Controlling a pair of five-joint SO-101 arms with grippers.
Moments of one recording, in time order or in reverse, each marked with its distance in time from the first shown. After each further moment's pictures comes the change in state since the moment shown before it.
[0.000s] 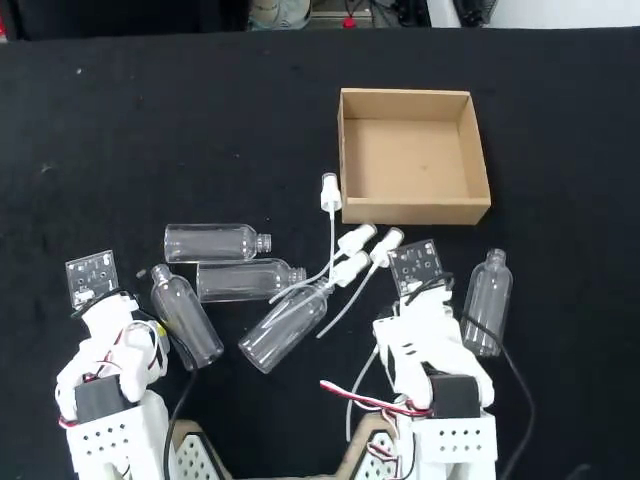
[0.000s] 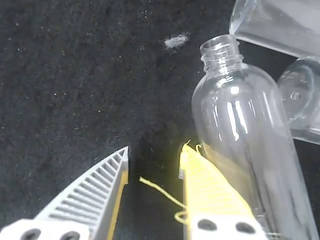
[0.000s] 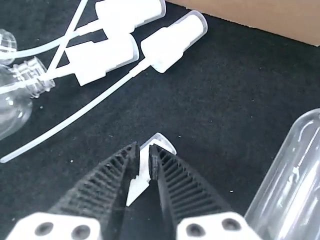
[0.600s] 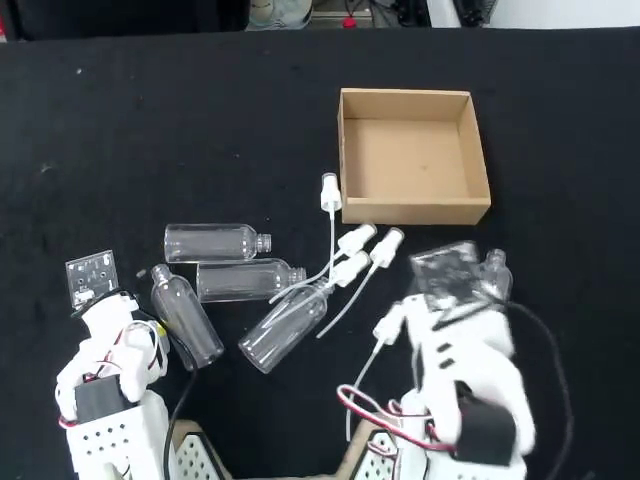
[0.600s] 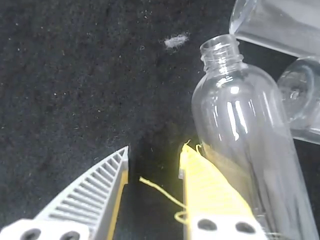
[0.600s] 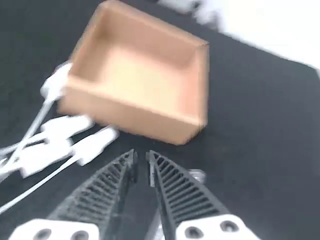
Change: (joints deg) left arm 0.0 0.0 0.0 0.0 0.0; right arm 12.1 0.0 -27.0 1.0 11.7
